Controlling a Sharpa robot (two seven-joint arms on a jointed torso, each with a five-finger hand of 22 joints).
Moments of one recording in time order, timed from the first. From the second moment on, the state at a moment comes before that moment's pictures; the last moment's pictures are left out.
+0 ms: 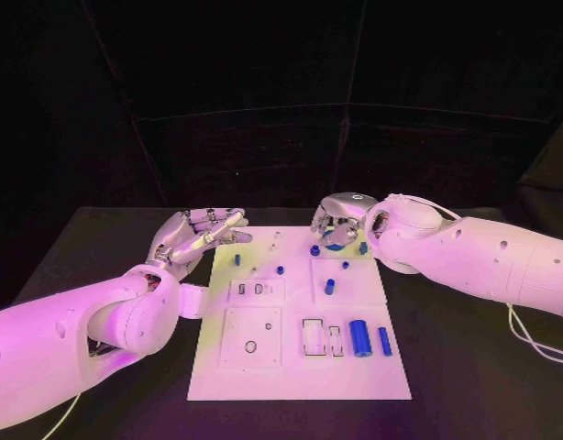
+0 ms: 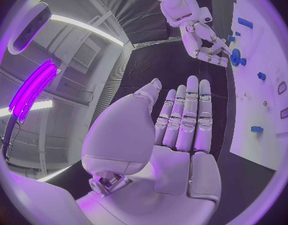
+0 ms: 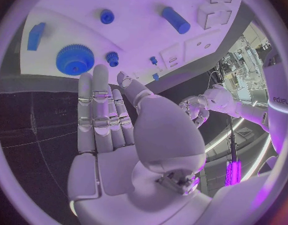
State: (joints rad) left arm 1.13 -0.85 -0.06 1.61 0.01 -0.36 0.59; left_hand 1.37 -0.05 0.22 0.15 0.09 0.99 0.21 0.14 0.07 1.07 0.15 0.16 0.07 1.15 0.10 0.25 0.15 0.17 0.91 0.21 0.35 0.15; right arm 1.24 -0.65 -0.03 1.25 -1.56 -0.18 -0.07; right_hand 1.33 -0.04 0.27 -0.22 0.17 1.03 0.18 0.07 0.07 1.11 0.11 0.07 0.06 1.46 0.01 0.42 0.35 0.16 1.00 0.11 0.89 0.51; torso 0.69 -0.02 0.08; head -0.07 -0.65
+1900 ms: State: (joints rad) left arm 1.13 -0.86 -0.06 1.59 0.01 -0.35 0.56; left_hand 1.37 -0.05 0.22 0.13 0.09 0.99 0.21 0.12 0.07 1.06 0.15 0.14 0.07 1.17 0.10 0.23 0.16 0.17 0.92 0.21 0.35 0.15; right arm 1.24 -0.61 -0.03 1.20 -1.63 -0.08 -0.08; right_hand 1.32 -0.07 0.36 -0.17 0.18 1.03 0.18 0.07 0.07 1.10 0.11 0.07 0.06 1.46 0.01 0.78 0.62 0.16 1.08 0.11 1.14 0.77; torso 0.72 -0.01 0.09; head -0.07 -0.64
